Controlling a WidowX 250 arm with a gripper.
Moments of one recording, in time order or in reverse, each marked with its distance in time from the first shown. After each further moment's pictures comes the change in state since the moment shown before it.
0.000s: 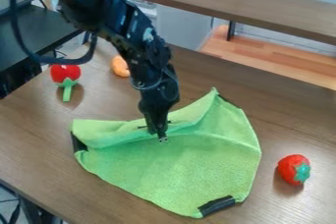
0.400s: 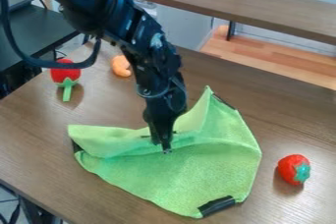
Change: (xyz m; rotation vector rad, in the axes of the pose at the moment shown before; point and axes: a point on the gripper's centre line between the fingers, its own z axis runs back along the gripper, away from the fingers) arm 0.005 -0.028 0.008 -0.033 0.023 -0.045
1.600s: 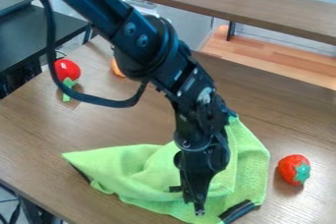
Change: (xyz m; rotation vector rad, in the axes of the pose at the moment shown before) arm 0.020 -0.074 -0.020 -0.116 0.048 -0.109
